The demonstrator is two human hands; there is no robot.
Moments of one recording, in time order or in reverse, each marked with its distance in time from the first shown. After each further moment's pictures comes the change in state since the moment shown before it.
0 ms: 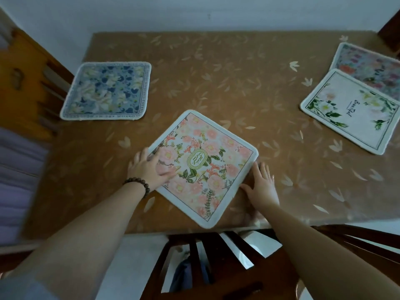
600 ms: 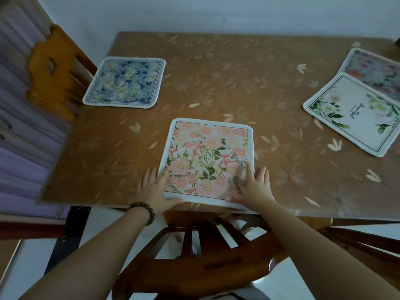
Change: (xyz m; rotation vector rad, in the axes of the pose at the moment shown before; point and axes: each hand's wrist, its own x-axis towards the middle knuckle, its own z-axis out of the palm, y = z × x) left_hand -0.123 0.030 0.043 -0.173 -0.091 -0.061; right_hand -0.044 -0.001 -0.017 -0.226 -0.291 -0.009
